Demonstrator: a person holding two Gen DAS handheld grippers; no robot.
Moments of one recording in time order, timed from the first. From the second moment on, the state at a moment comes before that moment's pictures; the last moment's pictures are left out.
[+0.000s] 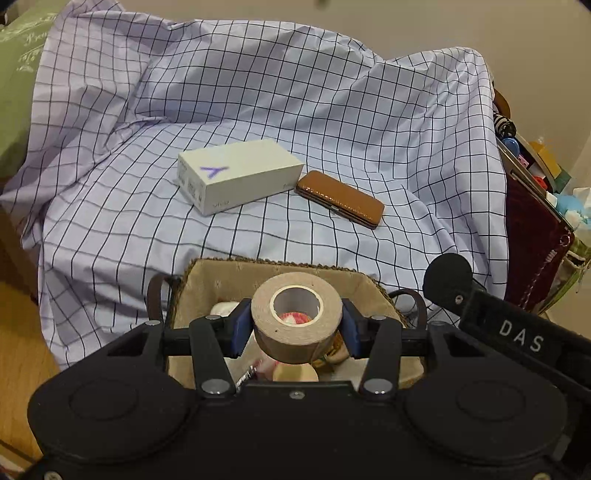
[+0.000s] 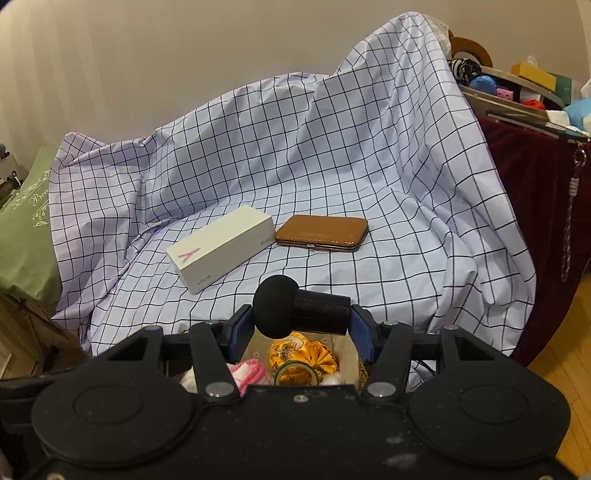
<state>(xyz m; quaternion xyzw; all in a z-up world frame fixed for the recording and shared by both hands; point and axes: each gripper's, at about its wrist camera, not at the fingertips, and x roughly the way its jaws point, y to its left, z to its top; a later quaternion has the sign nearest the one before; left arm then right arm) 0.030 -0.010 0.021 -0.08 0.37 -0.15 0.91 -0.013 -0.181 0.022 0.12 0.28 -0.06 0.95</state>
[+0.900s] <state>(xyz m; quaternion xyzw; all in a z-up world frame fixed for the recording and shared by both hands) 0.024 -0.016 0.011 -0.07 0.38 -0.14 0.91 -0.014 -0.179 0.015 0.11 0.30 -0.09 0.94</state>
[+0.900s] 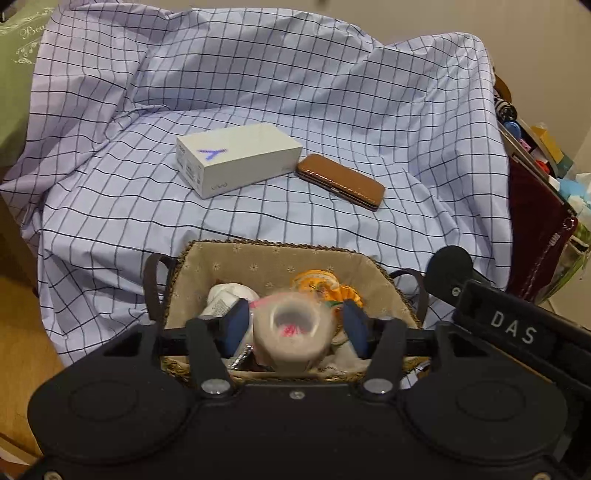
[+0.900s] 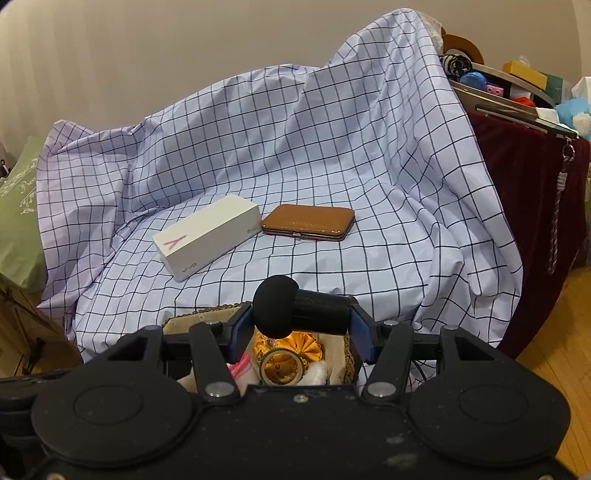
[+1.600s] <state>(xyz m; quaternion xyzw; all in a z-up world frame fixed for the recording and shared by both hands) 0.025 -0.004 0.010 -0.08 0.37 -0.09 0.92 -0.009 -0.178 0.007 0.11 0.32 -0.08 0.94</state>
